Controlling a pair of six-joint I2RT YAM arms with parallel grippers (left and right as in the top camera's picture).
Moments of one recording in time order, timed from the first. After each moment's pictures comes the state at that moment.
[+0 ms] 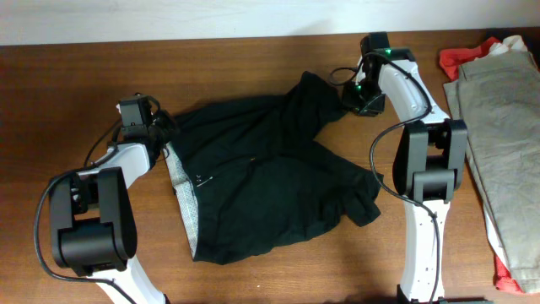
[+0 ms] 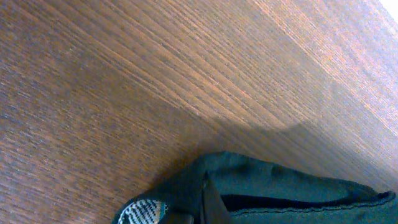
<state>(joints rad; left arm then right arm) 0.09 1.98 1.08 0.06 0.10 -0.55 0.05 2.47 2.11 -1.06 -0.16 0.24</state>
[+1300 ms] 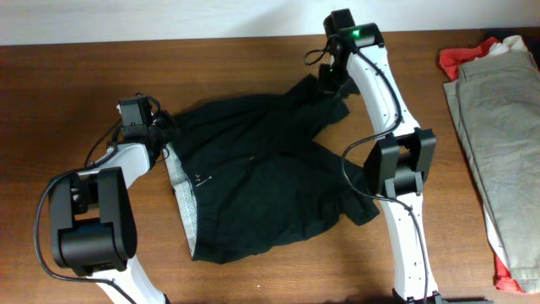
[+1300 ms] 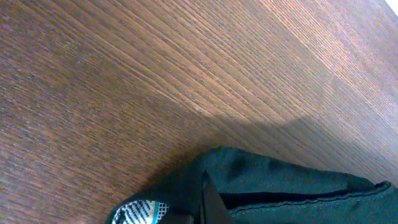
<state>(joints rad) 0.09 1.98 1.08 0.05 0.10 -0.55 0.19 2.63 2.64 -1.40 0.03 0.34</state>
